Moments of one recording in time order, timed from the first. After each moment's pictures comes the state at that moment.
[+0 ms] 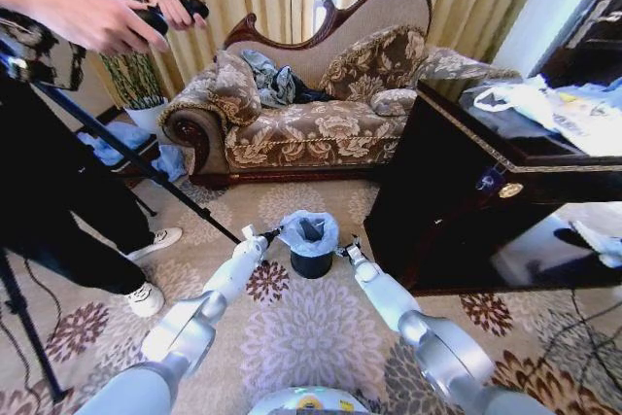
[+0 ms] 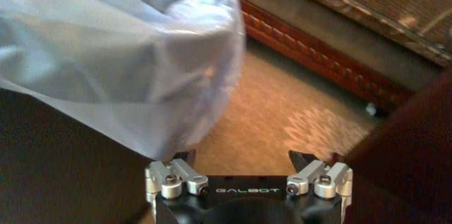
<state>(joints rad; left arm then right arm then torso) 0.39 -1.35 0.00 -0.56 -1.12 0.17 0.19 -0.45 1.42 -0.09 0.49 0.04 0.13 0.07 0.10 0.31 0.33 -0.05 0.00</state>
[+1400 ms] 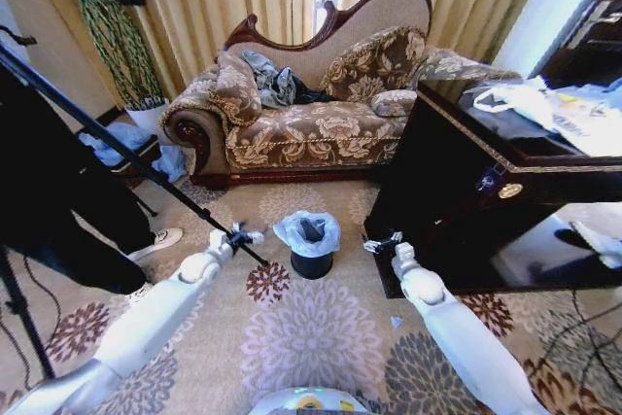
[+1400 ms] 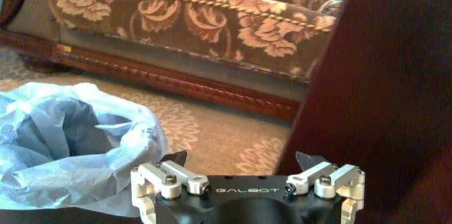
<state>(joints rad) 0.70 -0.85 -0.03 -1.40 -0.46 -0.14 0.09 -0.99 1.02 0.23 1.61 0.35 -0.22 0.08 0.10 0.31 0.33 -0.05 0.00</state>
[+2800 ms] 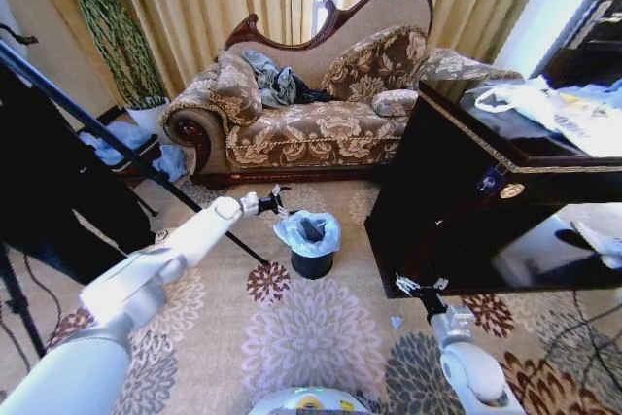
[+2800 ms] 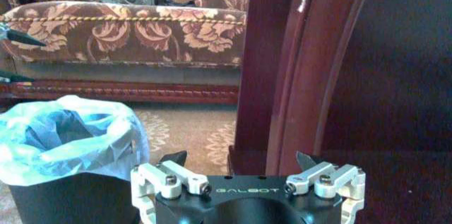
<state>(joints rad) 0.06 -1.18 0.51 -0.58 -0.28 -0.52 0.64 -1.52 1.22 0.62 1.89 0.31 -0.07 0.03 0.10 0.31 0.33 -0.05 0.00</state>
